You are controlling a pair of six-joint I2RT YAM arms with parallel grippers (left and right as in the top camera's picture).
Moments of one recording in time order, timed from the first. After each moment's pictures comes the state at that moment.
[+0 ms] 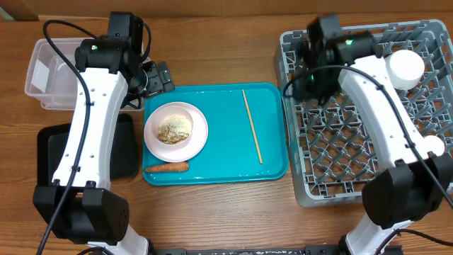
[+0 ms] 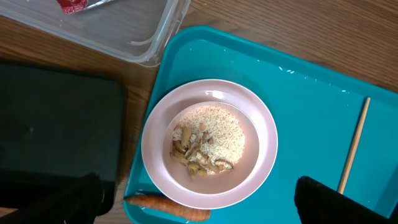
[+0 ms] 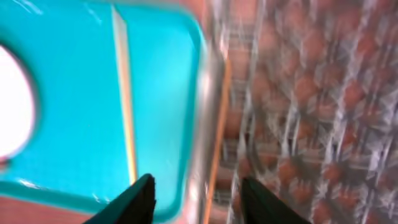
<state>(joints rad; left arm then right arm) -0.08 1.78 1.78 -1.29 -0.04 -0.44 0.24 1.87 1.83 -1.29 -0.09 0.07</state>
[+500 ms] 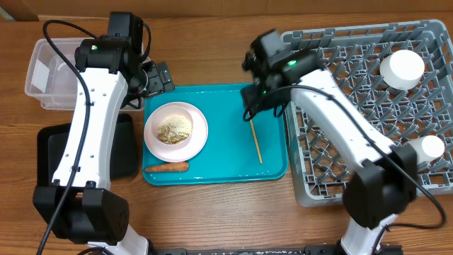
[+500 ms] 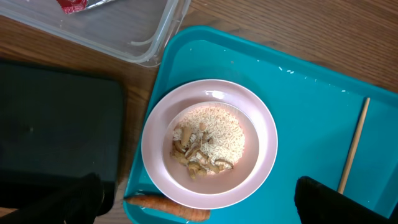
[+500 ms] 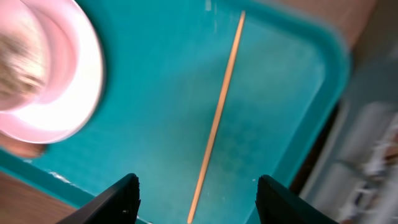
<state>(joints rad) -0.08 1.78 1.78 -1.29 -0.04 -0.44 0.48 1.94 1.72 -1.09 -0.13 0.09</state>
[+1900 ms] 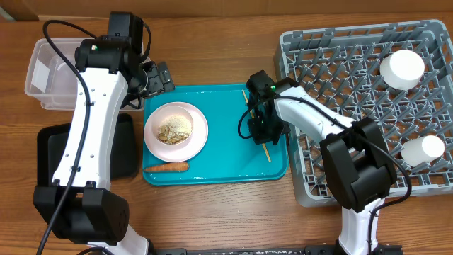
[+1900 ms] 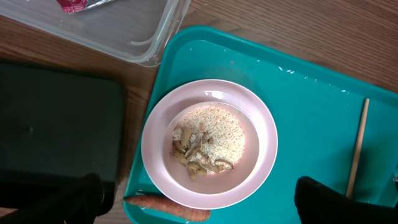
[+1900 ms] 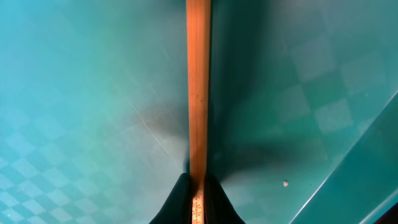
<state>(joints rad) -0.08 1.78 1.78 -1.29 -0.04 -0.44 0.49 2.07 1.46 -0.98 -0.12 0.17</state>
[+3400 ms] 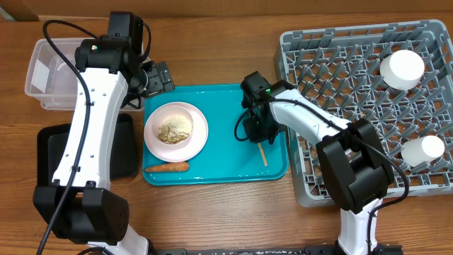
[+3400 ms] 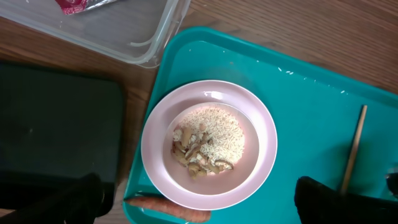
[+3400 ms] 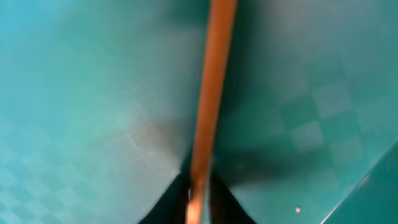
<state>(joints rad) -0.08 1.78 1.78 -1.29 -0.04 -0.44 0.52 2.08 1.45 -0.91 -0.09 0.15</state>
